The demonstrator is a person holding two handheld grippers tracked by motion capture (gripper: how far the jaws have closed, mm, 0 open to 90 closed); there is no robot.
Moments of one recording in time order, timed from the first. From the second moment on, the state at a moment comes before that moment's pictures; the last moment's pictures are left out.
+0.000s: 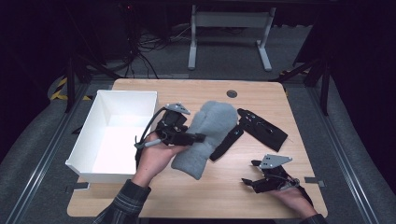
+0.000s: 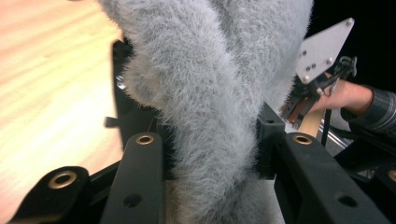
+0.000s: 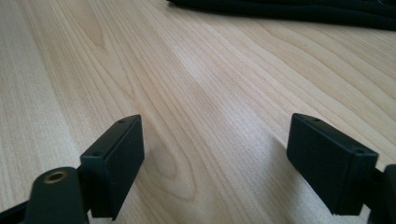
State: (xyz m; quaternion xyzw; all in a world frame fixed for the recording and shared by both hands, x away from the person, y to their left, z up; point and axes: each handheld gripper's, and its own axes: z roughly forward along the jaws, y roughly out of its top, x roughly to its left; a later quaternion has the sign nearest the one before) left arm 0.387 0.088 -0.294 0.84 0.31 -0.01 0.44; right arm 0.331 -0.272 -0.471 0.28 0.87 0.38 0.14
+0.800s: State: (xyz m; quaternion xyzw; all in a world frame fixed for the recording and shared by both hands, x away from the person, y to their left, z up) left arm 0.399 0.206 -0.248 0.80 0.39 0.04 0.46; right arm 0.331 -0.272 -0.471 0.28 0.87 0.38 0.14
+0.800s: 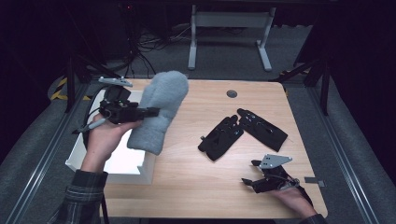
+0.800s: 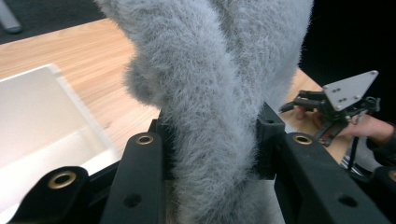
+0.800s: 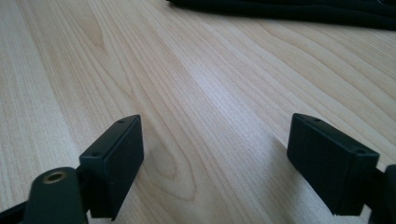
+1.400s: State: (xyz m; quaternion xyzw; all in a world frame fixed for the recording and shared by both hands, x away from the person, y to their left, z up) left arm 0.399 0.281 -0.282 0.77 0.47 0.07 0.42; right arm 0.332 -0.272 -0.471 0.29 0.87 0.38 0.14
